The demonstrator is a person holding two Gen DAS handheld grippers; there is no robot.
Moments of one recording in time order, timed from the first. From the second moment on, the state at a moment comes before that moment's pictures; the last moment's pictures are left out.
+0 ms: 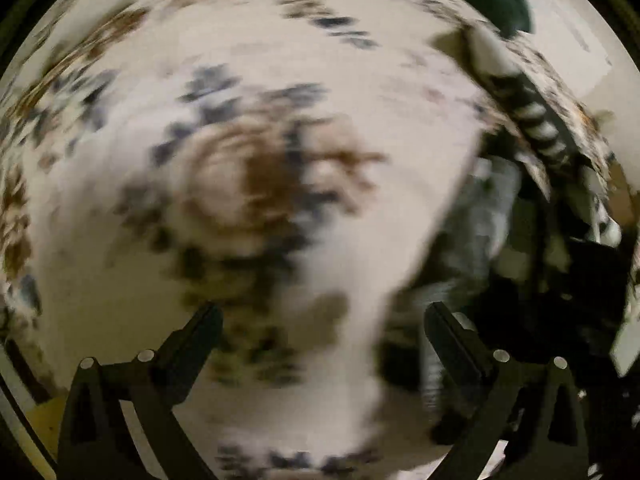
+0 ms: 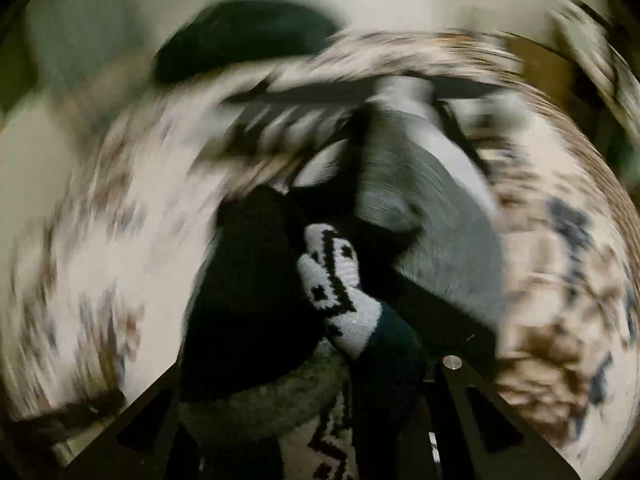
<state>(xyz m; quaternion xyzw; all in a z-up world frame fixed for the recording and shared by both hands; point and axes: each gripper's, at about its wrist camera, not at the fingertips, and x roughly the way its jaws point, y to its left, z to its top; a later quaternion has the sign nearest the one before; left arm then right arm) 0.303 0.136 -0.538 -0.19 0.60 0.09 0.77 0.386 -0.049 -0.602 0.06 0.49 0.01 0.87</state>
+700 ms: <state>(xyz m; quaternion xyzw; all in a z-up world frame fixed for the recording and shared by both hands) 0.345 0.045 -0.548 -0.30 0.58 0.02 0.76 0.383 -0.233 -0.560 0.18 0.59 0.02 0.79</state>
